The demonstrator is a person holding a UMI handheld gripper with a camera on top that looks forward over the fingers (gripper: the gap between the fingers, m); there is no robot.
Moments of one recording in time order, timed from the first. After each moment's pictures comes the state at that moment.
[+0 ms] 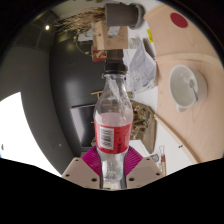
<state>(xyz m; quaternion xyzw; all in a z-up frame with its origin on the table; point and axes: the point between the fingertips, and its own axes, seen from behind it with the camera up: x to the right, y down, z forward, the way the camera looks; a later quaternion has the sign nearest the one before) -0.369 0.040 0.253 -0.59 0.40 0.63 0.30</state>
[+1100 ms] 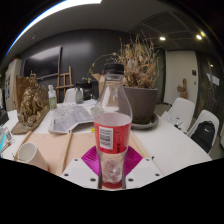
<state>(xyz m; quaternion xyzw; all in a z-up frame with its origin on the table) 0.015 0.092 0.070 -0.82 0.05 -0.03 0.56</state>
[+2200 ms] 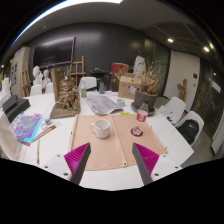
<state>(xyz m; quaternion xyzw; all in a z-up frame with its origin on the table) -0.197 -0.228 0.219 -0.87 0.02 -0.05 0.49</state>
